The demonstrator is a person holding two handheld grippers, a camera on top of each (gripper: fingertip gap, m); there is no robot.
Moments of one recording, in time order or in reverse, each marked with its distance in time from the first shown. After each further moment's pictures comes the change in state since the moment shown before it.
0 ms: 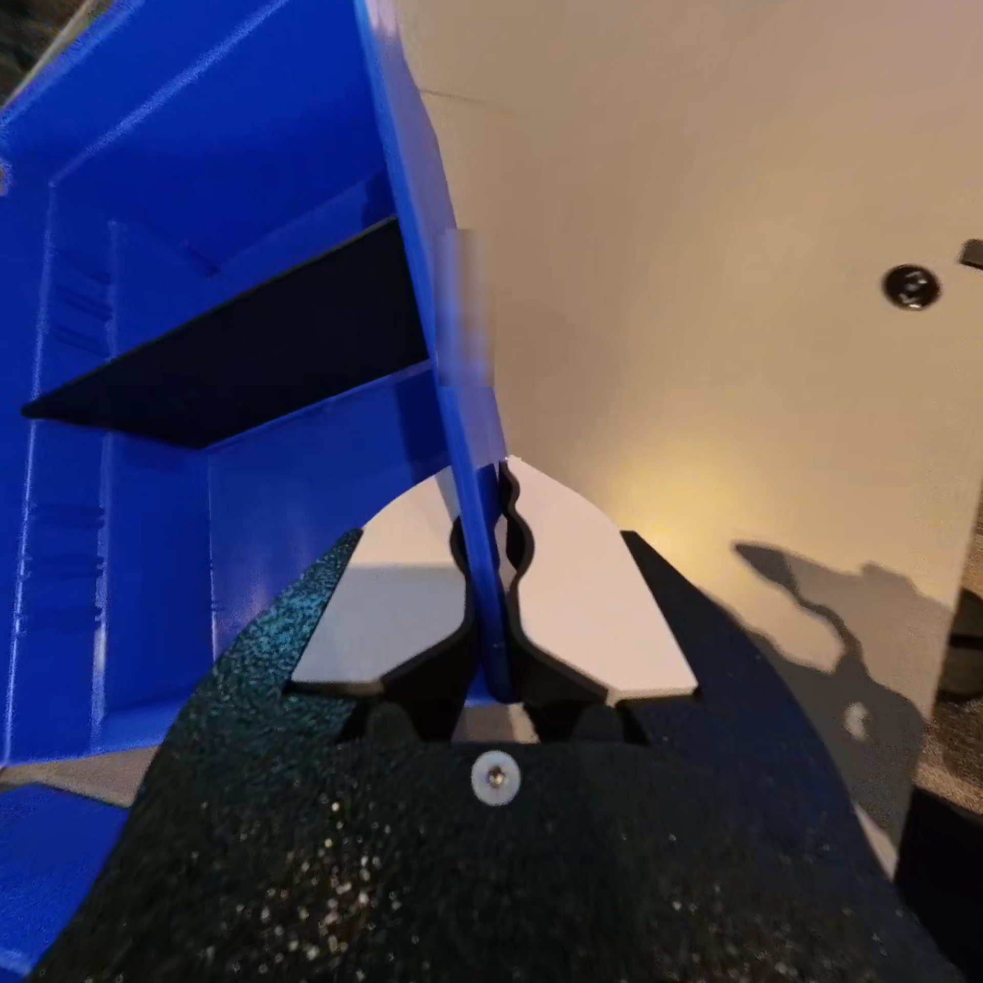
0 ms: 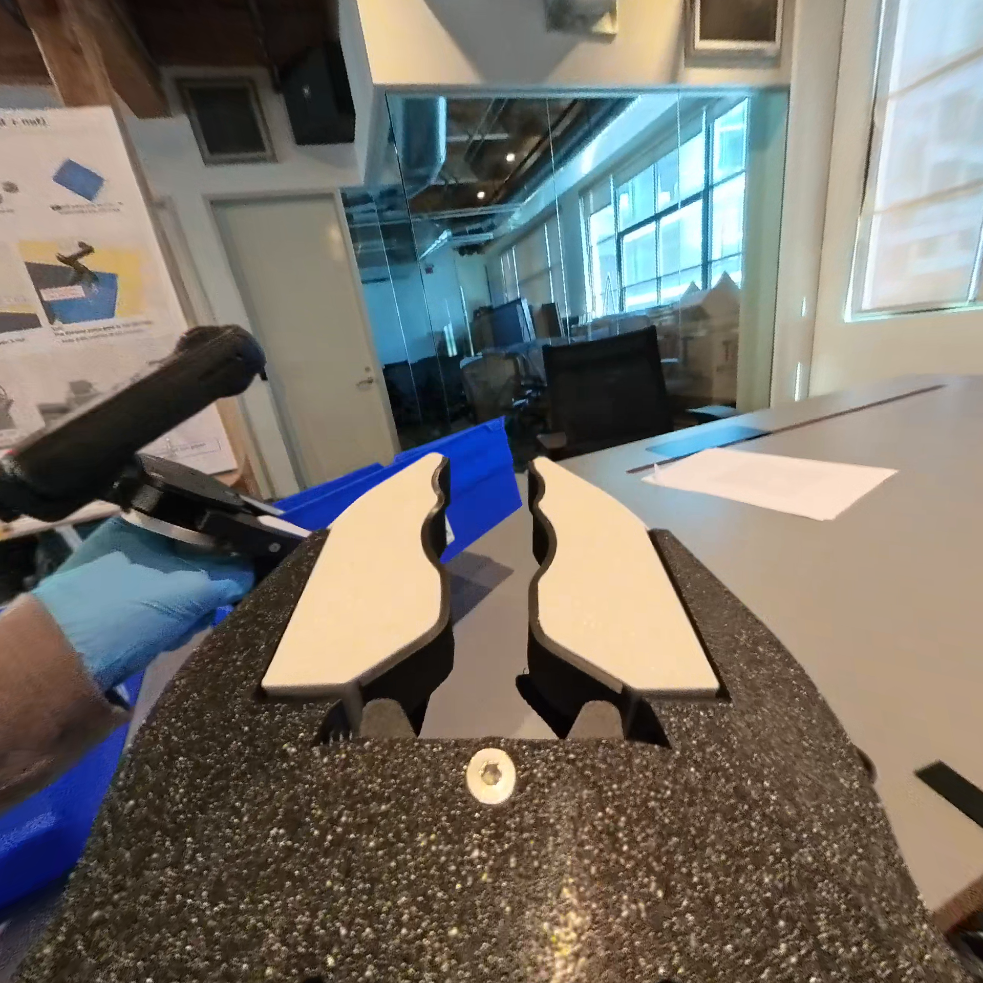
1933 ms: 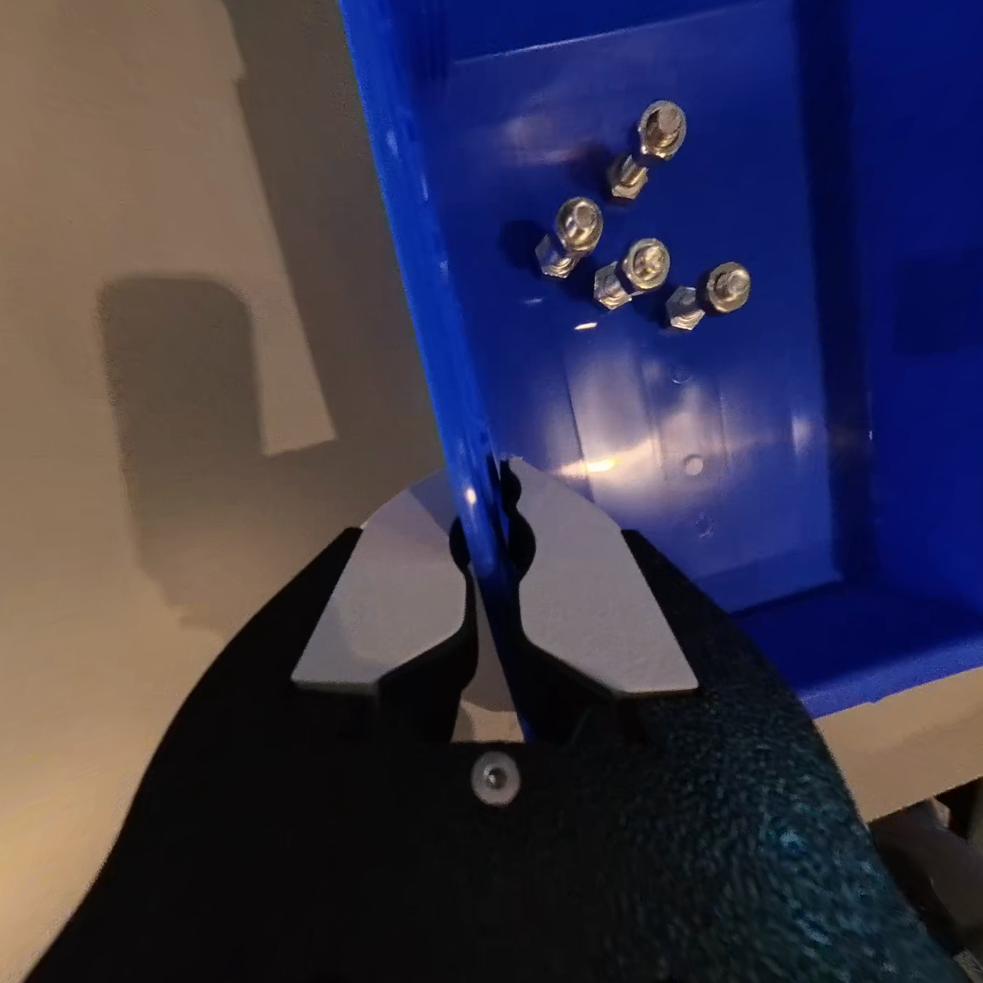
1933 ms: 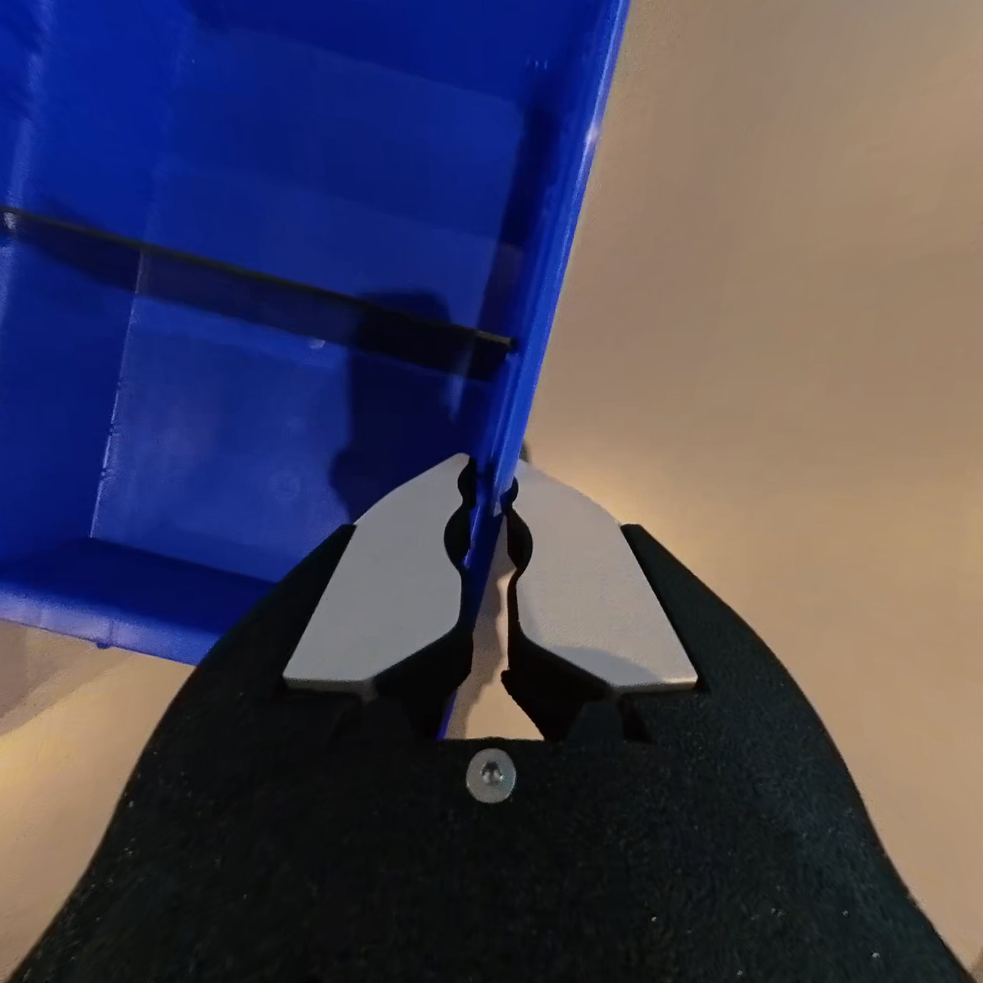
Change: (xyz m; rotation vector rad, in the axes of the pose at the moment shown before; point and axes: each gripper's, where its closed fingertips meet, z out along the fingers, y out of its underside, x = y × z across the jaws) left arm -0.218 0.370 -0.217 -0.378 -0.307 -0.841; right arm -0.040 0.222 0.163 -1.310 -0.188 -0.265
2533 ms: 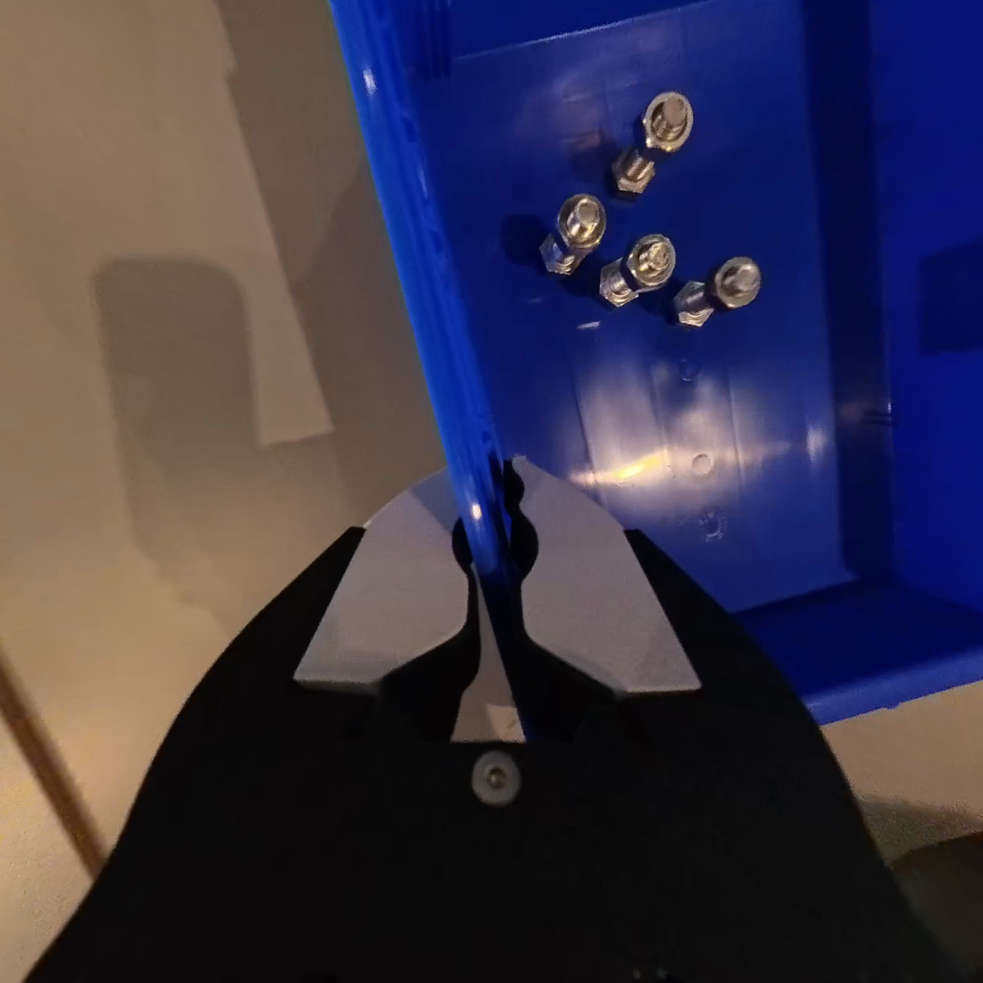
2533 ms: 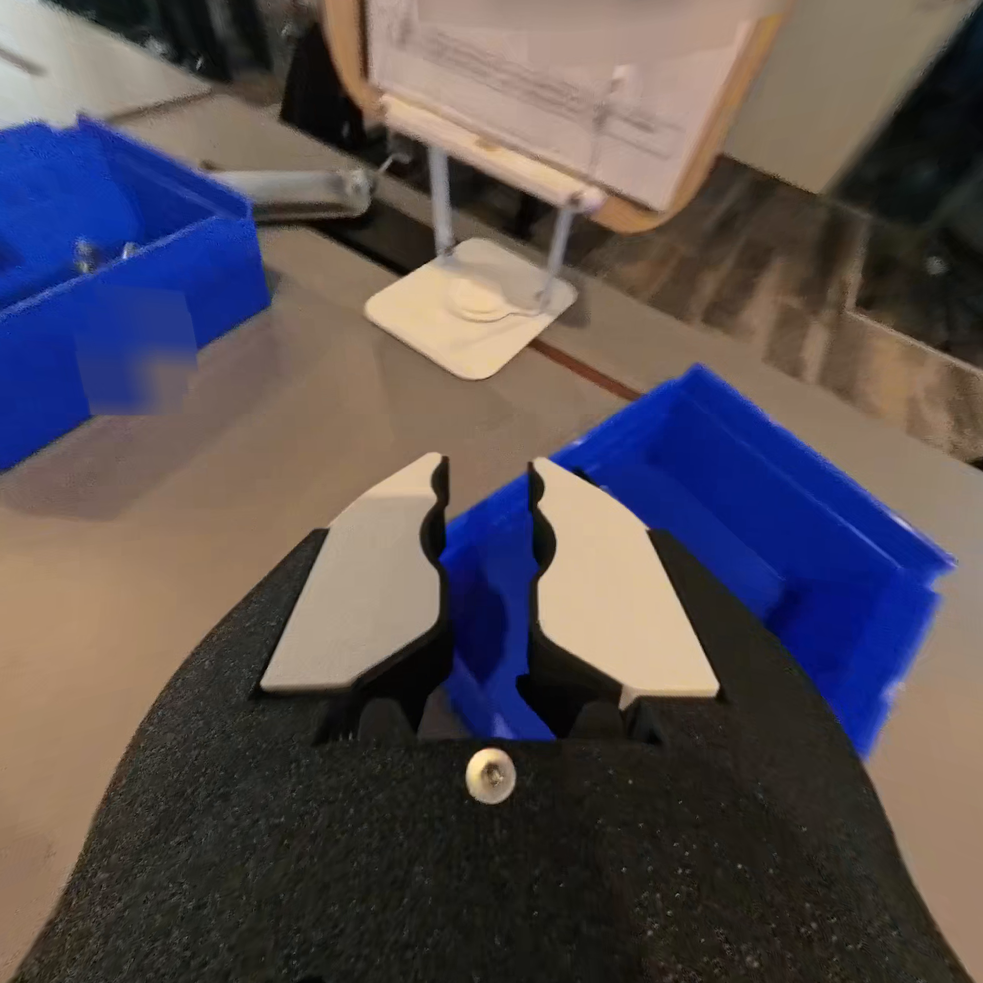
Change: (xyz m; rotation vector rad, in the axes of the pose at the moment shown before) left arm -0.180 0.039 -0.042 -0.003 -0.075 -0.062; right arm -0.200 -0.043 -0.117 0.619 -0.363 -0.550
